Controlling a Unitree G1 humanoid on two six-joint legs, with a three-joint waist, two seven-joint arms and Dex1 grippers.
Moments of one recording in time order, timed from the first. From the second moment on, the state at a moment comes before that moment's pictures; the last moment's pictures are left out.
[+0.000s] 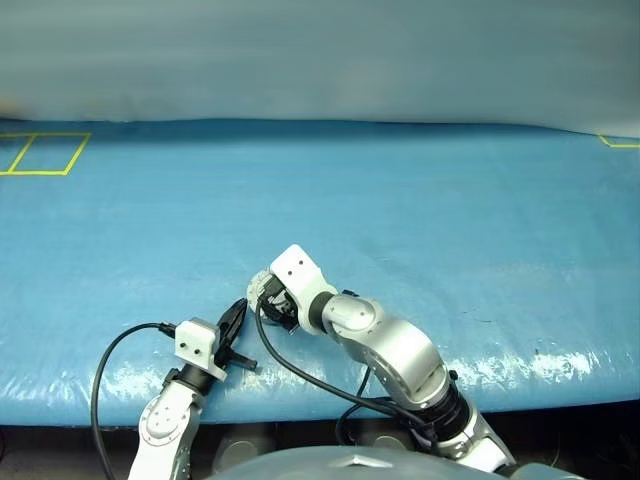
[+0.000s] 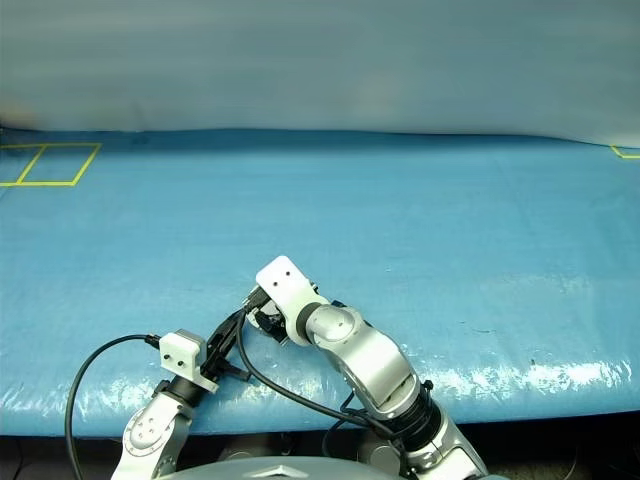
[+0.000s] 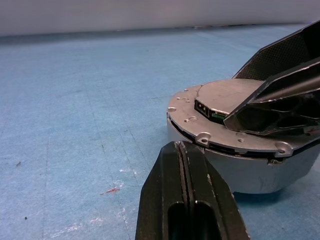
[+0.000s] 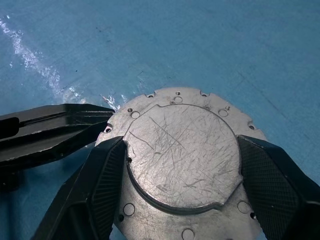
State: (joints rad) left arm 0.41 0.19 -0.05 -0.12 -0.18 -0.27 -0.41; right arm -0.30 -0.05 0.58 -0.46 0.11 1.17 0.17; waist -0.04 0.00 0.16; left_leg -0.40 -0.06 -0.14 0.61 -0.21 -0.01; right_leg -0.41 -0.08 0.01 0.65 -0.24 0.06
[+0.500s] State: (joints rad) left arm 0.42 0.19 -0.05 -0.11 -0.18 -0.27 -0.42; right arm -0.29 -0.10 0.66 -0.42 0.06 1.05 0.18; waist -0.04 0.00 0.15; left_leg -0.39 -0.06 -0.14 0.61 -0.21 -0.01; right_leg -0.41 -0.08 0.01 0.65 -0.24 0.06
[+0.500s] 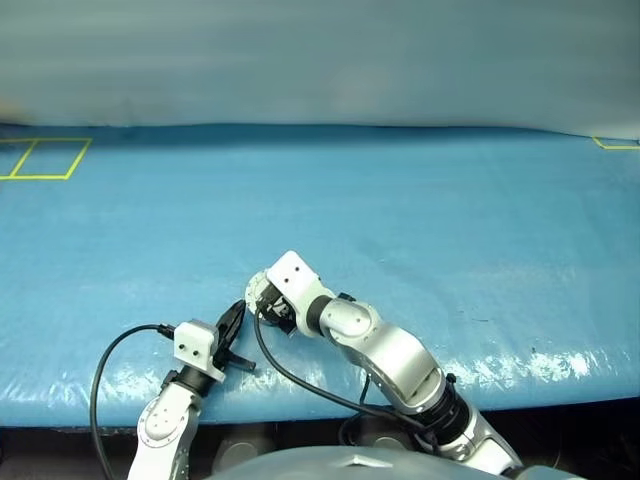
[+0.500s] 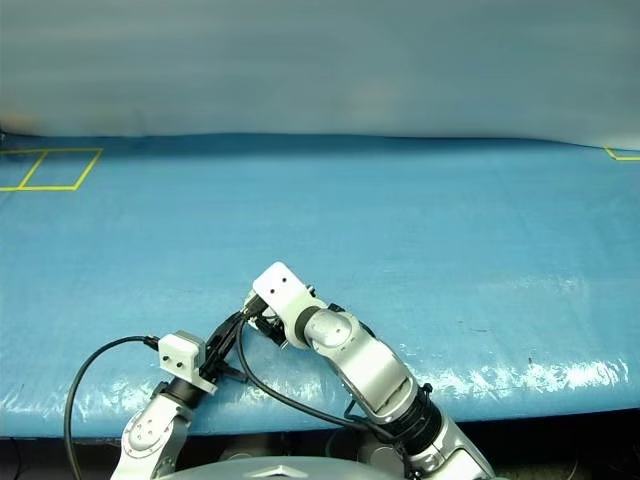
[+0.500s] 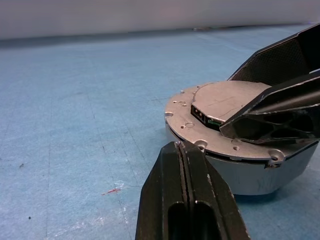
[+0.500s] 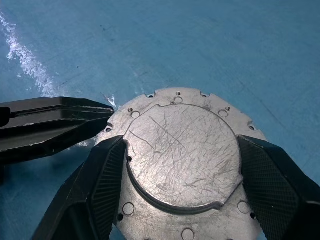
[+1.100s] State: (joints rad) left arm 0.39 0.20 -0.04 -0.11 -0.18 -0.29 -0.42; right arm -0.28 -0.07 0.60 -0.39 0.06 1.06 0.21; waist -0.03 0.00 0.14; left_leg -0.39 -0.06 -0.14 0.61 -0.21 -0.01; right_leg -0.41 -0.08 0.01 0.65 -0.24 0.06
